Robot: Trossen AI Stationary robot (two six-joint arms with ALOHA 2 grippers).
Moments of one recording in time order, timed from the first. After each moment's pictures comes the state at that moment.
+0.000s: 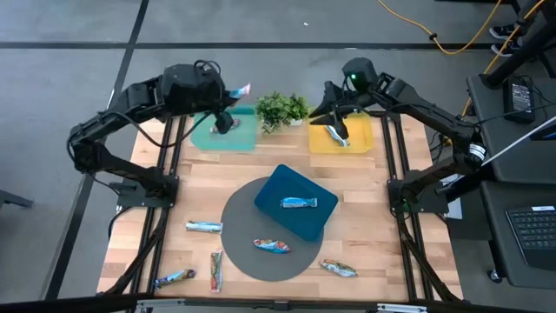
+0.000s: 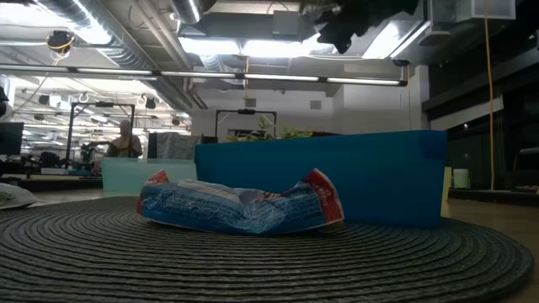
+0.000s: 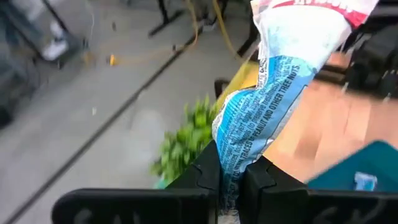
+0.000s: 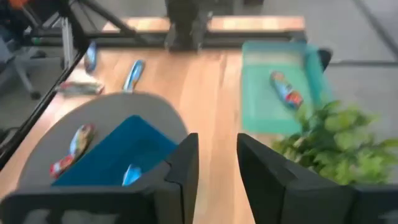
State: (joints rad) left arm 0.34 1.25 1.69 -0.94 -0.28 -0.01; right arm -0.61 1.43 1.46 -0.70 -0.65 -0.40
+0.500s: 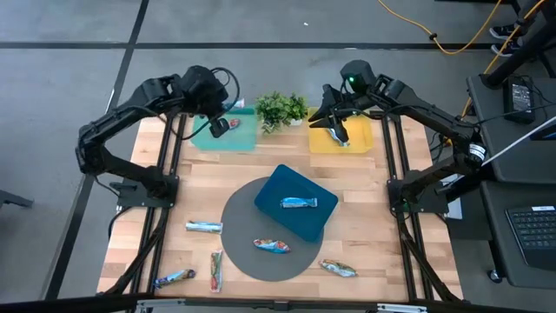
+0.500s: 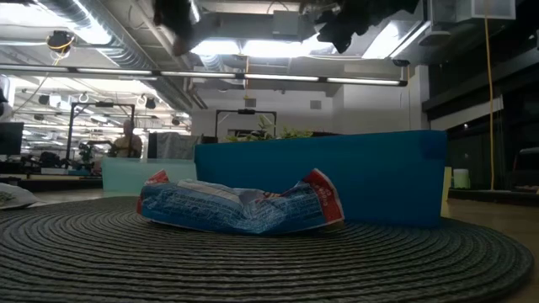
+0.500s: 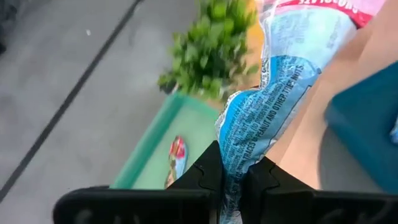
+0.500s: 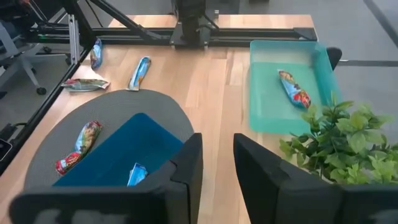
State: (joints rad) left arm 0.53 1.28 1.56 -1.14 -0.15 0.09; right arm -0.59 1.43 1.46 -0.72 -0.65 -0.40
